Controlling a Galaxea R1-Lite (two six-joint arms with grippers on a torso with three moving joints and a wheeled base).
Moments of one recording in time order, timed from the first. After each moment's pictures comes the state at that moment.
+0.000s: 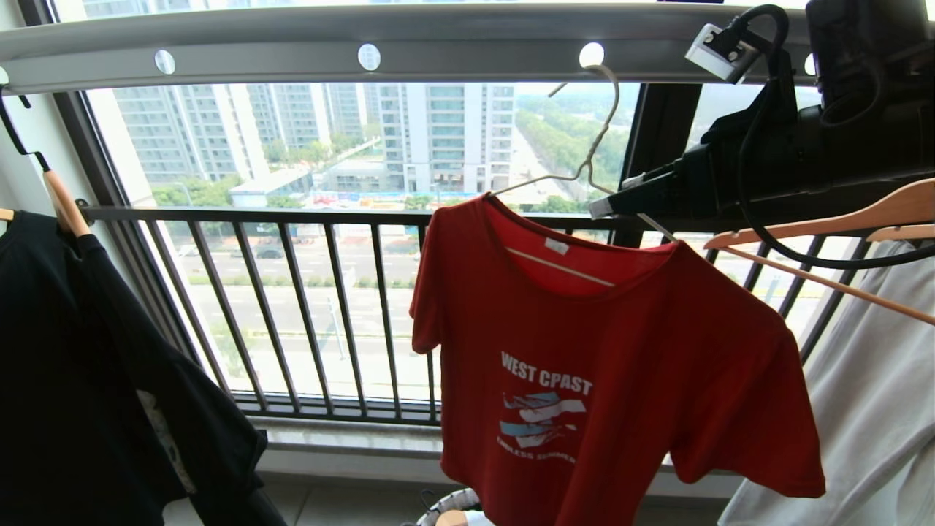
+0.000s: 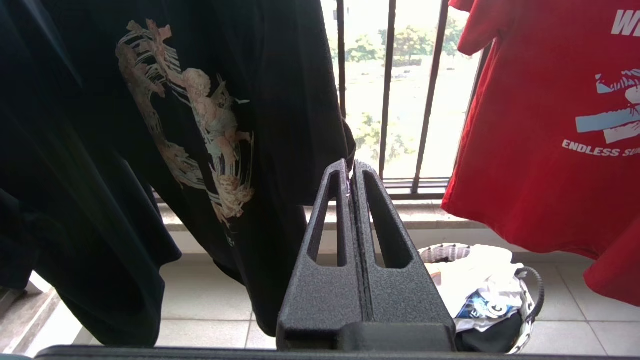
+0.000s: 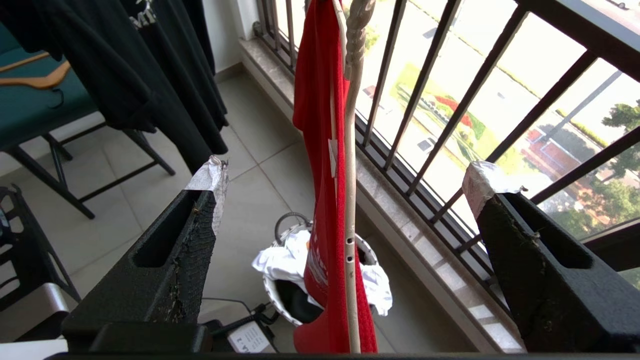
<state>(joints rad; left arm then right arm) -0.01 0.00 0.00 0.01 -0.03 0.04 0.28 1.74 -1.80 0.48 0.54 -0.21</state>
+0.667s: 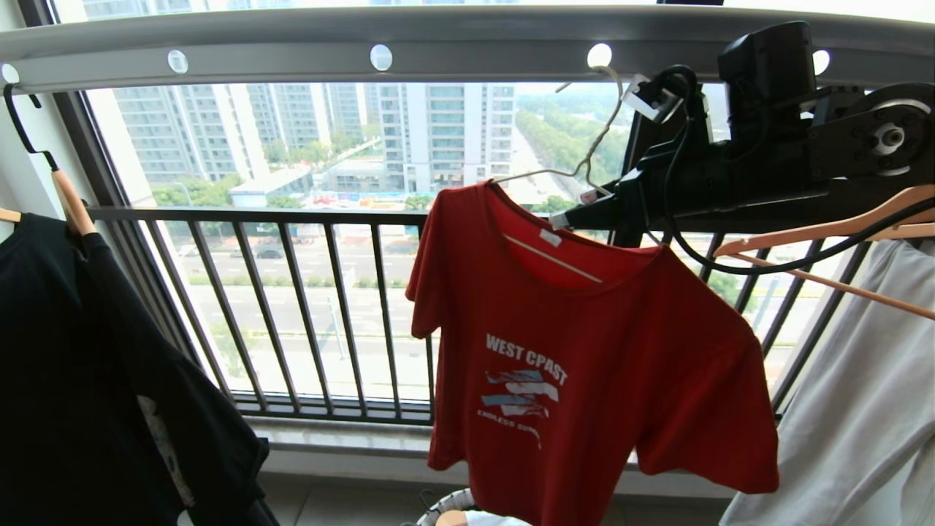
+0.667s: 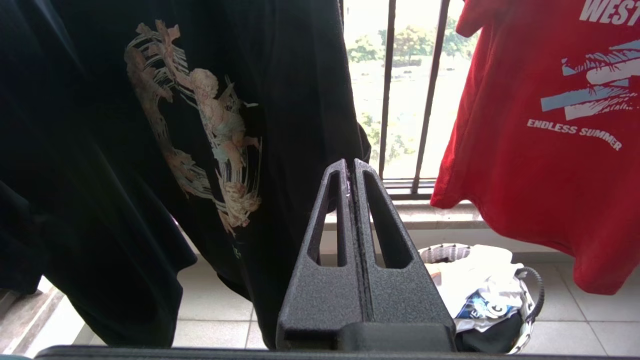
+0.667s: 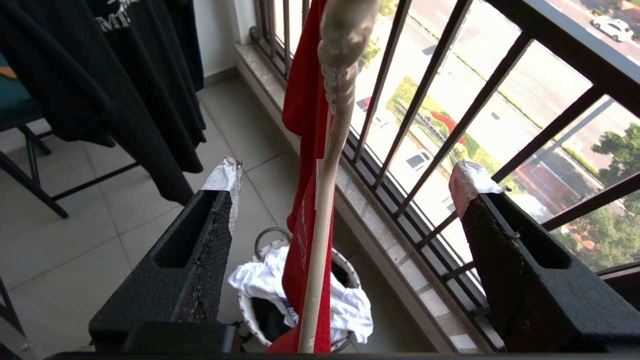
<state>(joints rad) -0.01 0.00 0.00 0.01 -0.03 0.04 0.30 1.89 -1.83 0.34 0.55 -0.27</state>
